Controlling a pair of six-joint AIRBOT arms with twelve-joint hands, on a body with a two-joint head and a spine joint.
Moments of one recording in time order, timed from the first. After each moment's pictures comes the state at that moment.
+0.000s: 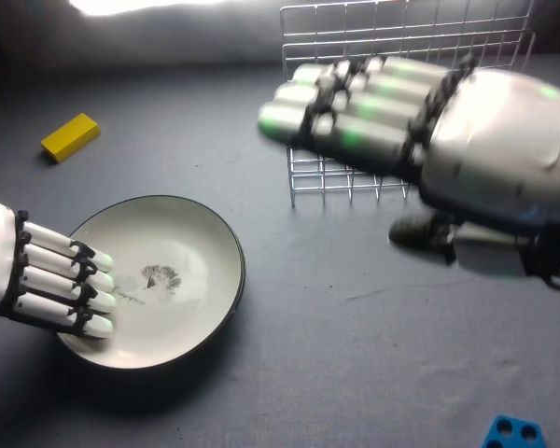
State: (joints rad) left arm 0.61 -0.92 1.54 1.72 -1.08 -0.10; right arm -0.54 -0.92 0.83 -0.29 0.78 -0.78
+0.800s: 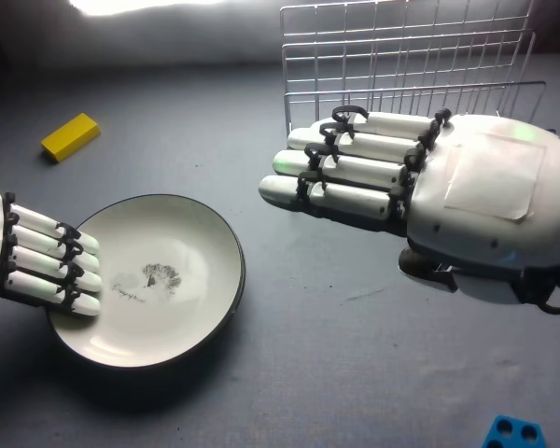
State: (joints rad) left arm 0.62 -0.98 1.66 1.70 -1.10 -0.09; right arm -0.57 -0.95 0.85 -0.30 0.71 -0.98
